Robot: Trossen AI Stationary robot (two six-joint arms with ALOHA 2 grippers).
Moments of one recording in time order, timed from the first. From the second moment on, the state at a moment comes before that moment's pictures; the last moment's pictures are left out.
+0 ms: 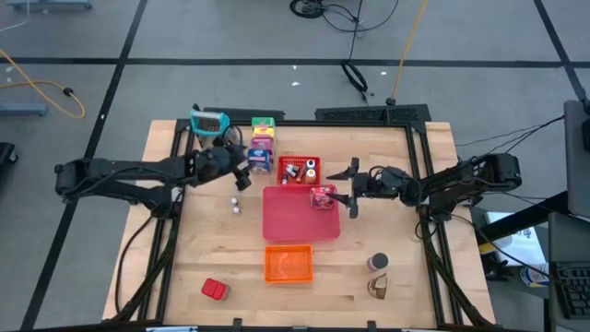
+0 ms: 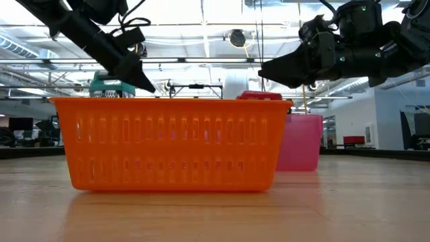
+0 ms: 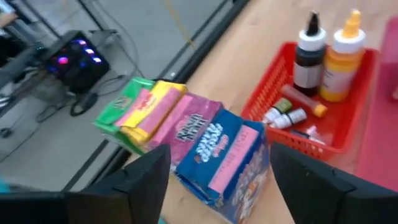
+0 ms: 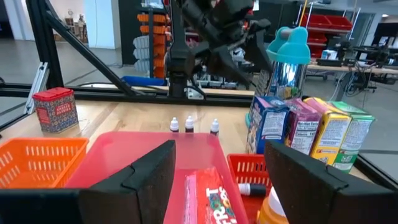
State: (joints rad) left arm 0.23 1.04 0.58 -0.08 -0.42 0.09; right arm -0.12 1.38 0.28 1.10 -0.08 -0.07
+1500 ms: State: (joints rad) left arm 0.43 1.19 0.58 -0.10 -0.09 0.26; right arm -0.12 1.38 0.28 1.11 -0.08 -0.06
